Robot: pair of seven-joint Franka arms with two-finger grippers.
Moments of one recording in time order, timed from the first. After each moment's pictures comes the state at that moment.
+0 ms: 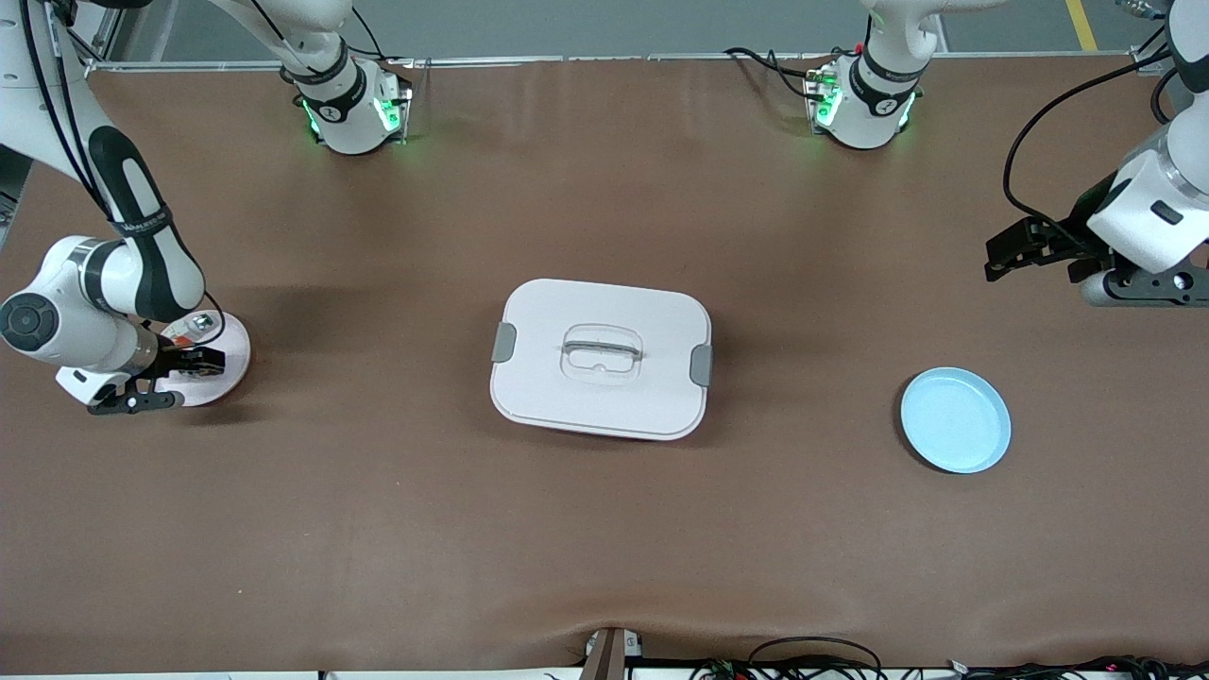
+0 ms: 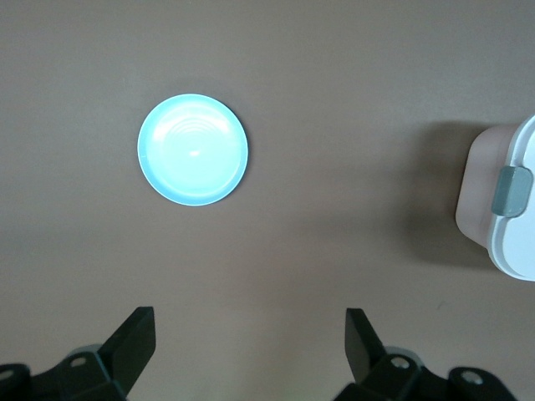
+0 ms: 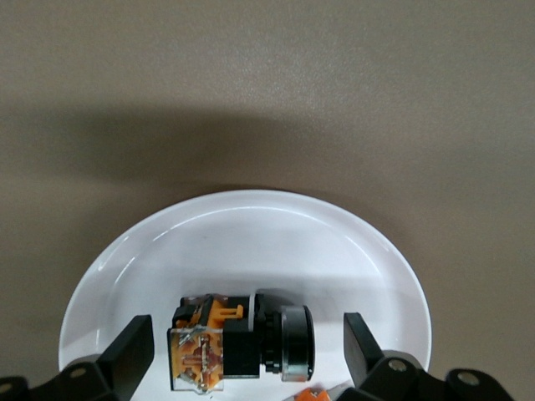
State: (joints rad) left arm 0.03 0.05 -0.13 -1.56 -0.01 1.59 -0.08; right arm -0.32 0.51 -0.01 -2.01 -0.22 2.42 -0.29
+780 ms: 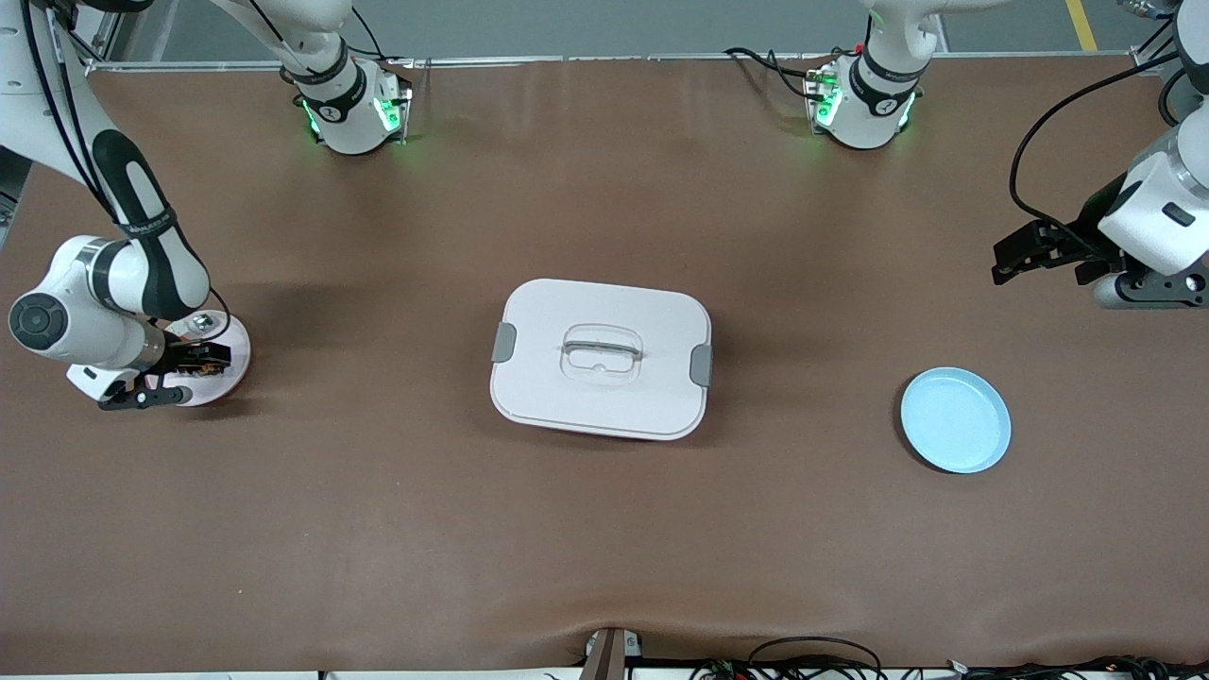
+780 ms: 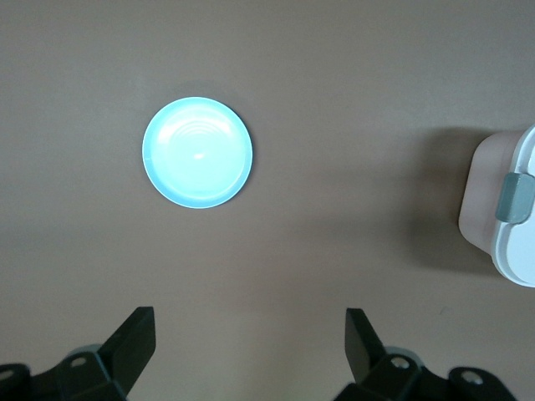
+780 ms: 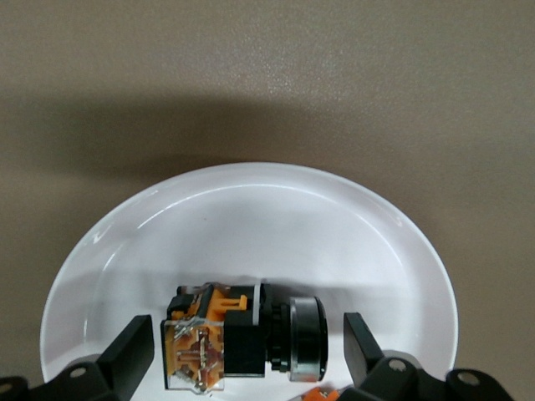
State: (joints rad) left arm 0.02 0.05 -0.11 -1.56 -0.01 1.60 -0.08; right arm -0.33 0.52 -0.01 -2.03 -0.22 2.44 -0.30
